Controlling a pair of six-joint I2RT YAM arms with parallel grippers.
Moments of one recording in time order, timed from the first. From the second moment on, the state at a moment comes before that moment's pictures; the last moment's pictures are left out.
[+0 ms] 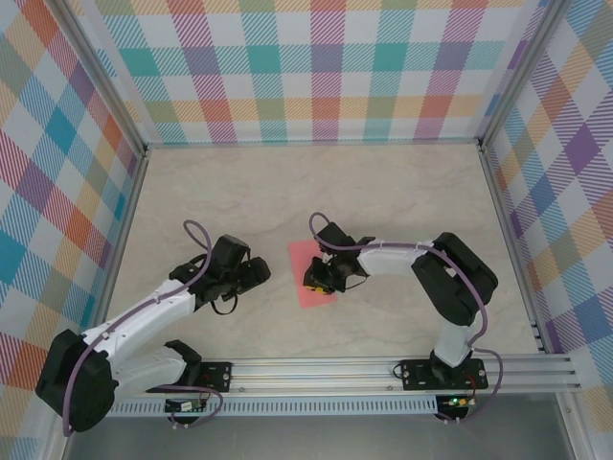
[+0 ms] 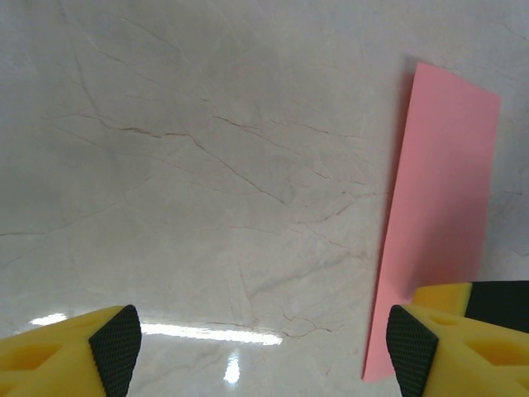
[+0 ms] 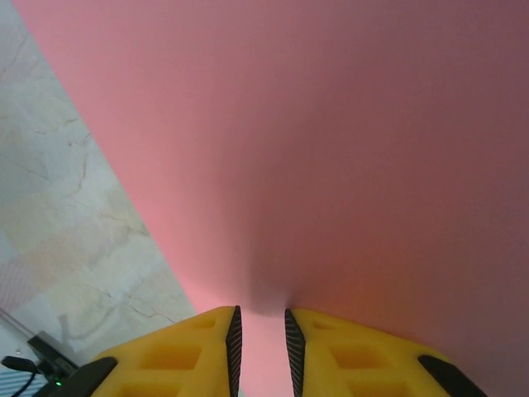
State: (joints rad) left arm -0.56 1.08 0.63 -0.55 -0.02 -0.96; right arm 0.79 1.80 0.96 -0.28 -0.39 1.06
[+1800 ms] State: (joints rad) left arm -0.55 1.85 1.09 -0.44 0.27 -0.78; right arm 0.76 1.61 0.81 -0.26 -0.28 1.11
